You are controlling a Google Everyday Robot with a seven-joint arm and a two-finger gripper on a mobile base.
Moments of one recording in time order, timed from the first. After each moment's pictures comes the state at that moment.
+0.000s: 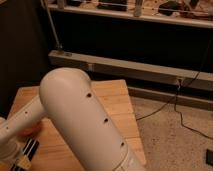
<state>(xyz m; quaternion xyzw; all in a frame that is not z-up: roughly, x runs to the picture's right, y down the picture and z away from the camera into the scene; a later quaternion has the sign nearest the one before) -0.422 0.345 0.689 -0.32 -0.24 -0.50 0.77</state>
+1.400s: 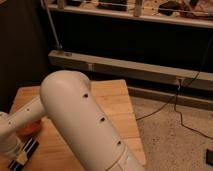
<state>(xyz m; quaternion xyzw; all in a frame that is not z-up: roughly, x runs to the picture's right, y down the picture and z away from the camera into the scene) -0.437 0.342 0.702 -0.32 -0.27 -0.50 0.75</state>
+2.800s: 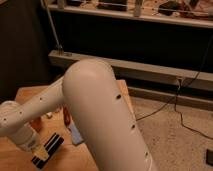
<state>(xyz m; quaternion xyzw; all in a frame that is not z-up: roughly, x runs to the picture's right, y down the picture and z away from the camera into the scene) -0.301 0.298 0.670 -0.40 -0.12 -0.39 0.82</state>
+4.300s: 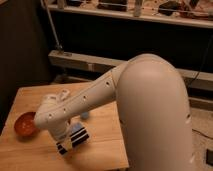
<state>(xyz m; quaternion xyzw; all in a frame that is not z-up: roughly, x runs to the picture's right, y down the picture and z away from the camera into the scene) -0.202 0.241 0.711 -0.33 -0.09 -0.23 0.91</state>
